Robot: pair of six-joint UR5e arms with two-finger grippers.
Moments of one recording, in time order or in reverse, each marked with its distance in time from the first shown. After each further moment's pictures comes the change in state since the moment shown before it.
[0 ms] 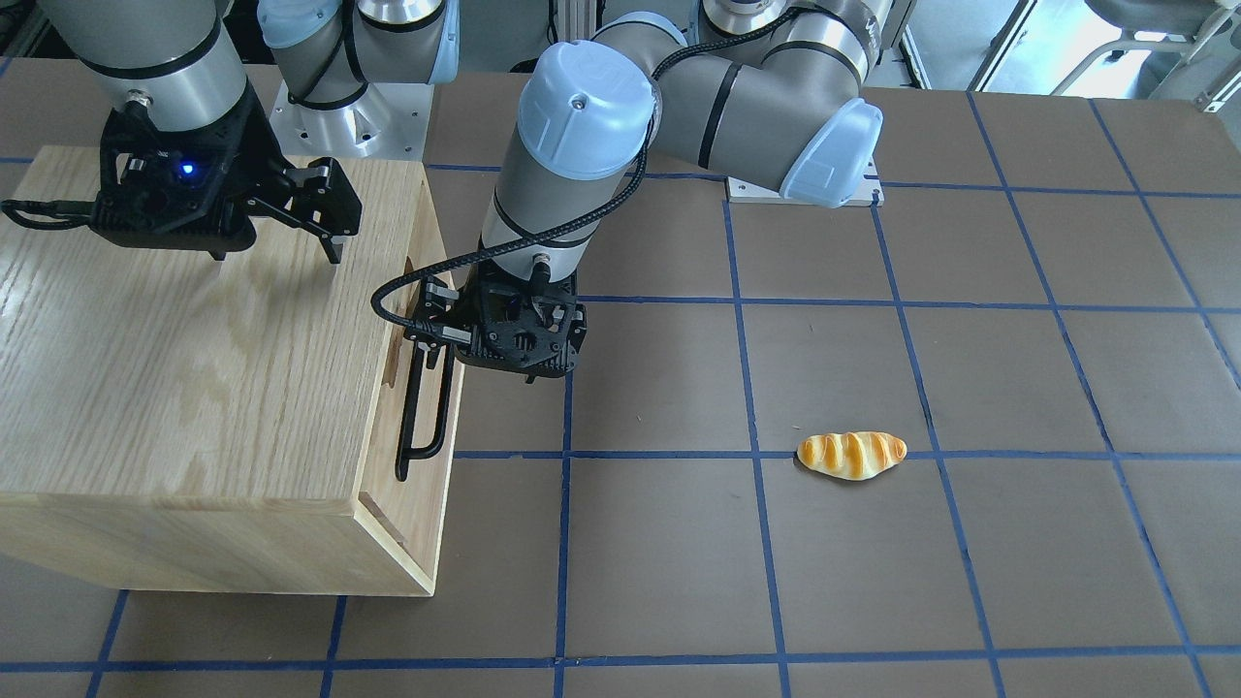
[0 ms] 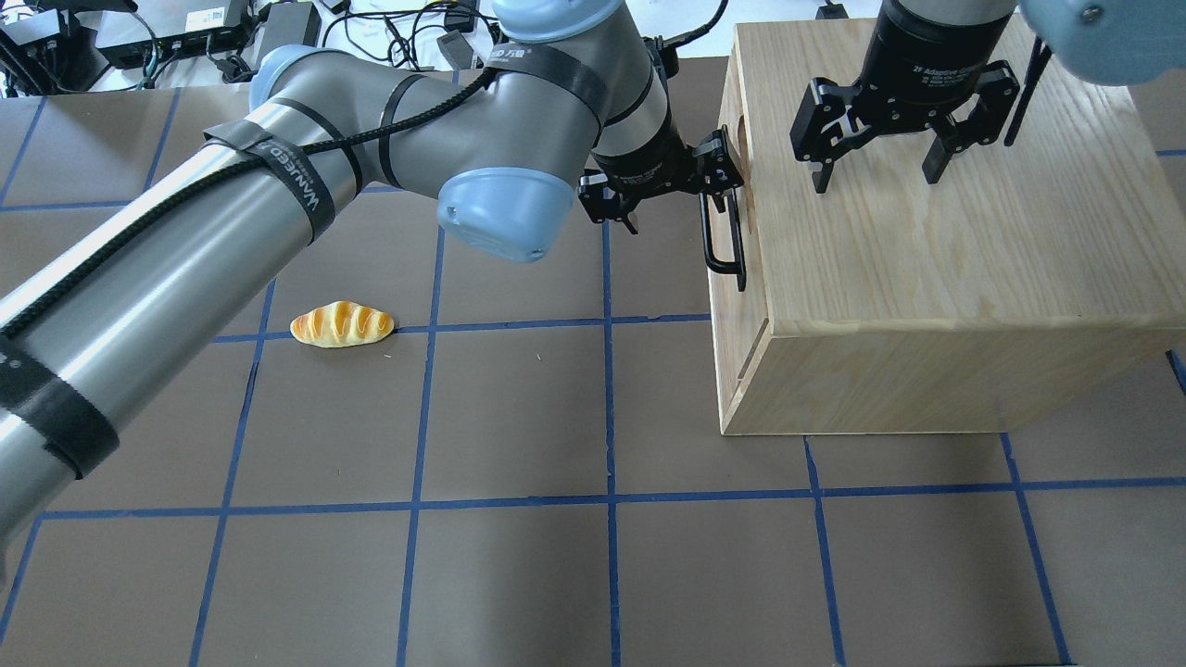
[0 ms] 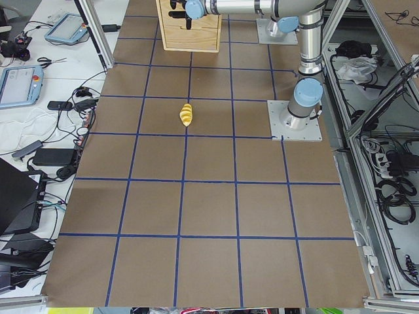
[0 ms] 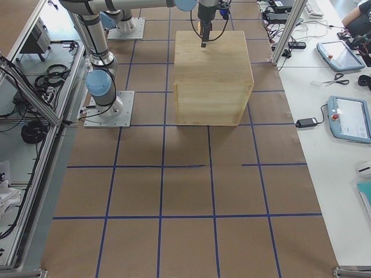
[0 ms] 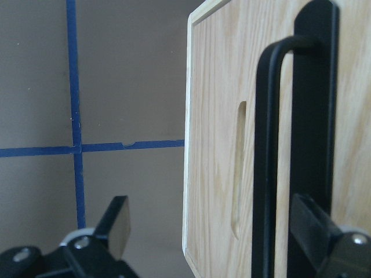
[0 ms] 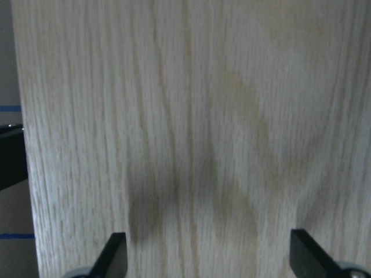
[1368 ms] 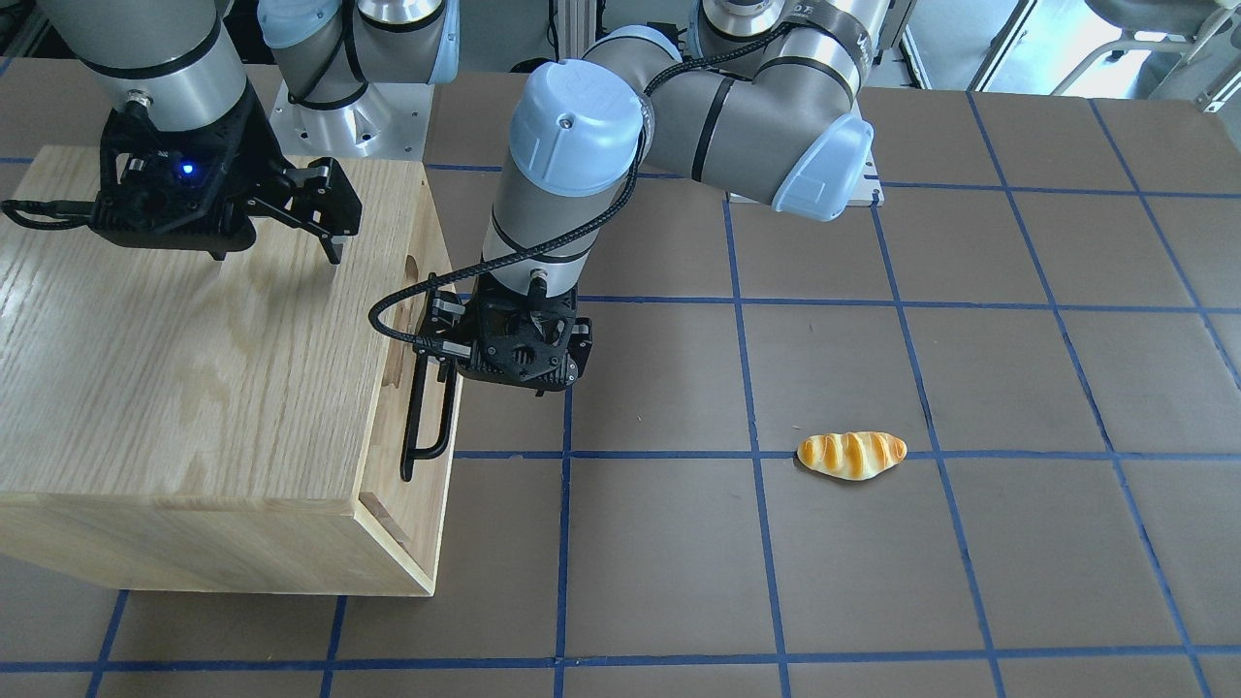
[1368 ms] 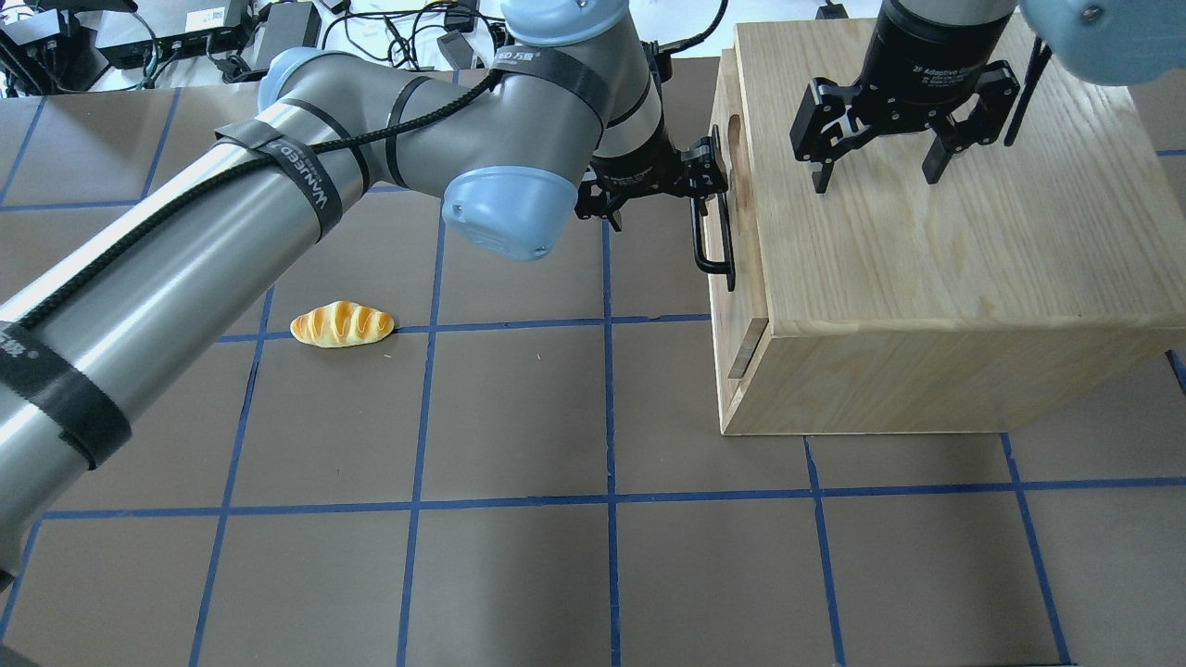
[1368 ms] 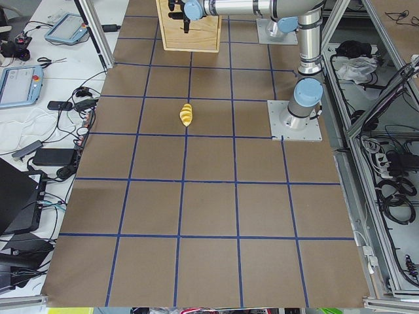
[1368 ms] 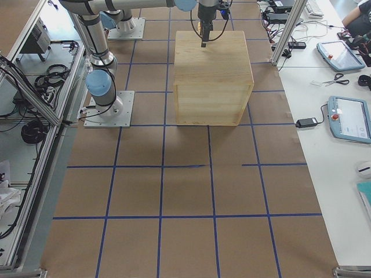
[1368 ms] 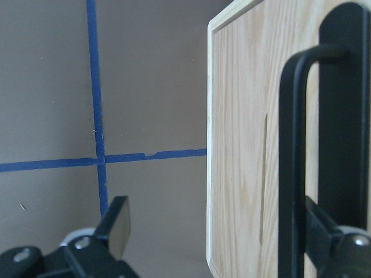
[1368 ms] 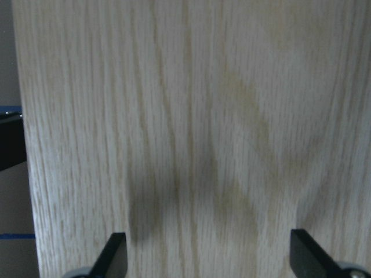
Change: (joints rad) left arm 0.005 -0.009 0.006 -0.010 0.071 0.036; right arm 0.000 0.000 0.000 0.000 0.000 0.001
